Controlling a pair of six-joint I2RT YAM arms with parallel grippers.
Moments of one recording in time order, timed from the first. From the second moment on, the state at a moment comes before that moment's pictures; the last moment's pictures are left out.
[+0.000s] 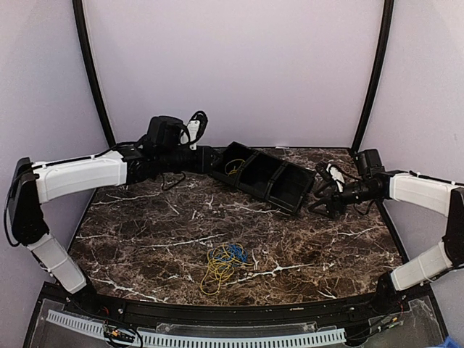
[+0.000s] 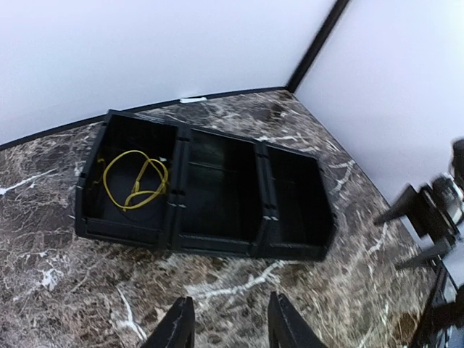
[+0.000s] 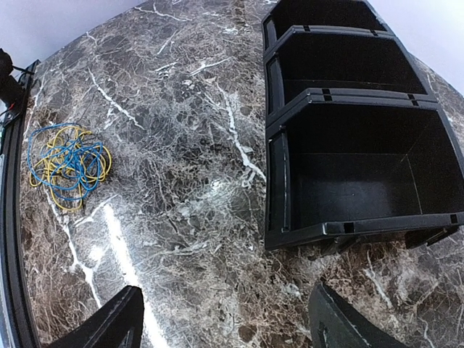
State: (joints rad) left arm -0.69 1.68 1.32 -0.09 0.07 -0.36; right arm 0.17 1.35 0.80 -0.38 -0.77 -0.58
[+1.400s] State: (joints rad) left arm -0.96 1.24 0.50 -0.08 0.26 -0.59; right arm 0.82 1.68 1.14 -0.53 -0.63 -0.72
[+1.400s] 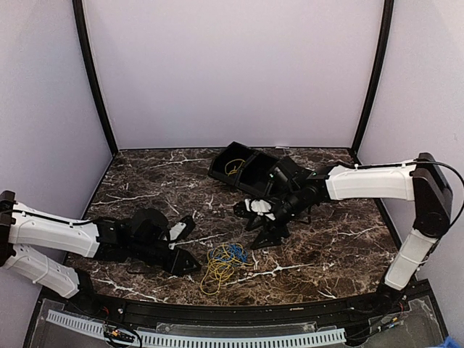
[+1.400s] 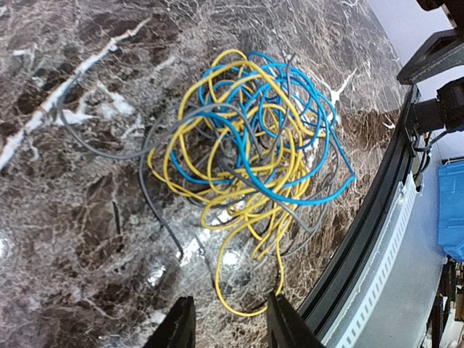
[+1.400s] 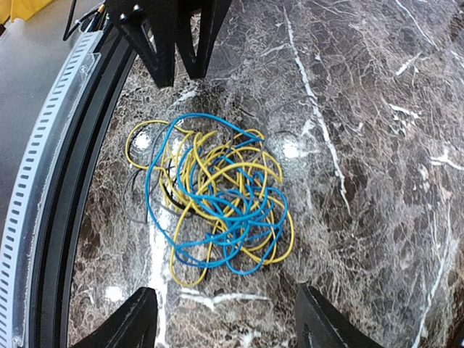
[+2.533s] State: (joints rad) left arm -1.09 1.54 0.46 0.31 0.10 -0.44; right arm 0.92 1.77 1.20 -0.50 -0.62 -0.68
